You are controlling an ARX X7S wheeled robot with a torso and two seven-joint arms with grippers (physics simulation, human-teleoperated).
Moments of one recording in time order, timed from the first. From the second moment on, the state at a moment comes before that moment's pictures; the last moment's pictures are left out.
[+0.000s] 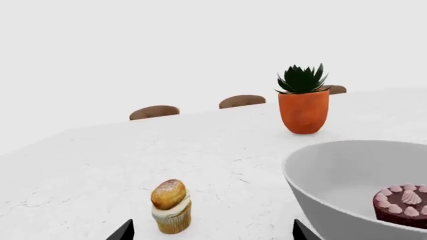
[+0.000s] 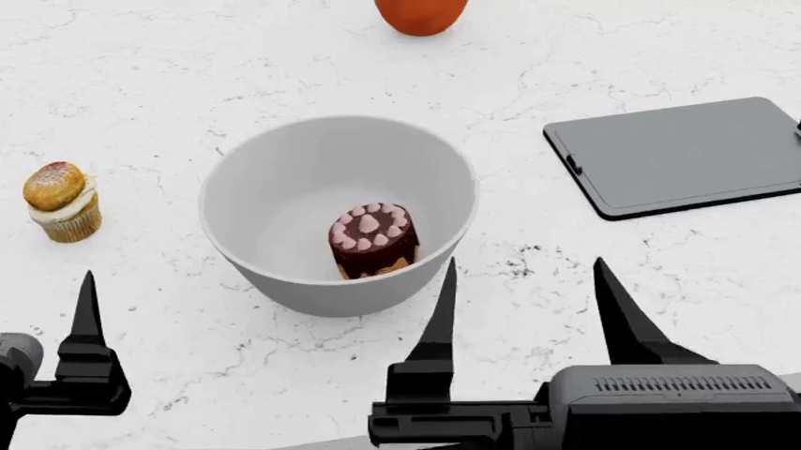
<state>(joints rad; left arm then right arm) -0.20 -0.29 0.06 0.61 -0.21 -0.64 -0.24 0.22 0.21 -0.12 -0.86 0.38 0.74 0.33</state>
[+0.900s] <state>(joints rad) -0.23 -0.30 0.13 0.54 -0.20 -0.62 -0.24 0.52 0.33 0.08 -0.84 0.93 0.99 0.66</state>
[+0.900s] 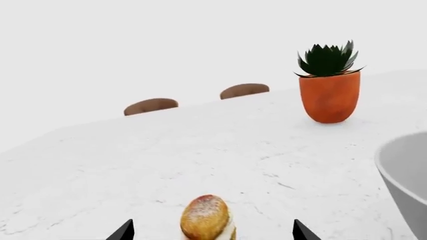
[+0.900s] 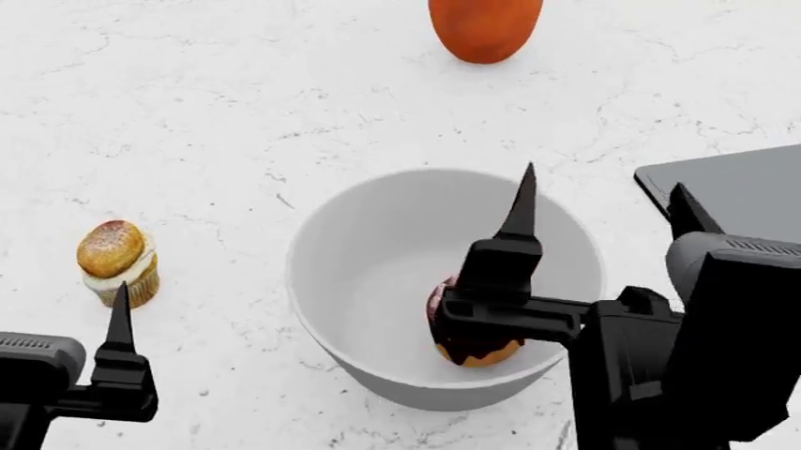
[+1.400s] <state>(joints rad) -0.24 -0.30 0.15 0.51 -0.19 -0.60 -0.24 1.05 0.31 0.02 -0.29 1.44 1.47 1.19</state>
